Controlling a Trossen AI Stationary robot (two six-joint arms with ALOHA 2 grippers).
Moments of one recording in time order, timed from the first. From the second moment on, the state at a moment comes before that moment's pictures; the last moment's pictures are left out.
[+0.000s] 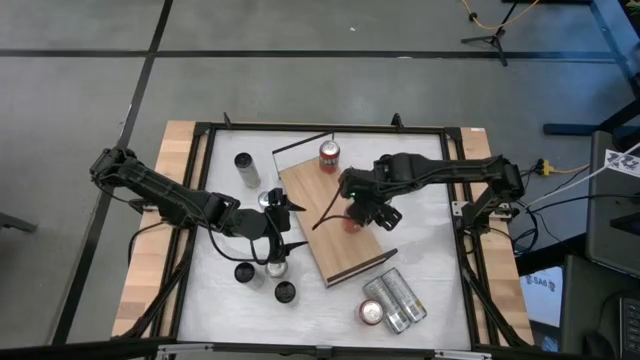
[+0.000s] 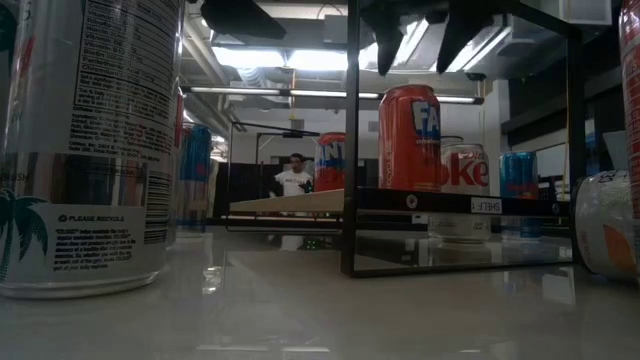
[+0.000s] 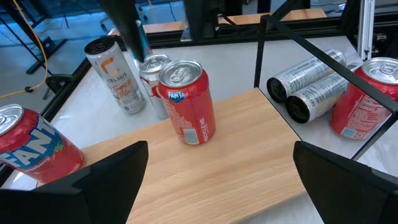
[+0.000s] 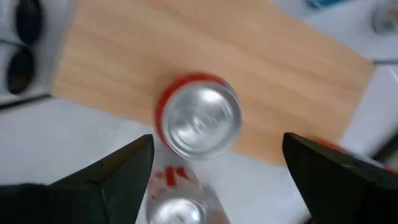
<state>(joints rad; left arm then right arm) -0.34 1.32 0.96 -0.17 -0.48 -0.13 0.06 1.73 1.74 -1.28 0.01 -0.81</state>
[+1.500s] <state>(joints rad) -0.34 1.32 0.96 -0.17 -0.48 -0.13 0.06 1.84 1.74 -1.28 -0.07 -0.82</state>
